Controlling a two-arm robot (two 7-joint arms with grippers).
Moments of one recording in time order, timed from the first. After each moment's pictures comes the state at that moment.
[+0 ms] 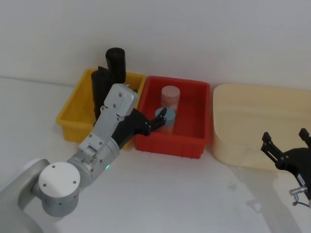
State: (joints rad) left arm -0.24 0.38 0.45 -1.63 -0.20 0.01 -0.01; right arm -0.01 0.34 -0.23 -1.77 0.29 0.03 0.07
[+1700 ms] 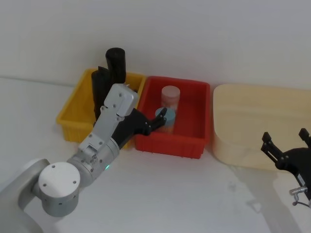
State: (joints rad) left arm -0.24 0.38 0.45 -1.63 -0.20 0.01 -0.01; right arm -0.01 0.34 -0.23 -1.77 0.29 0.03 0.07
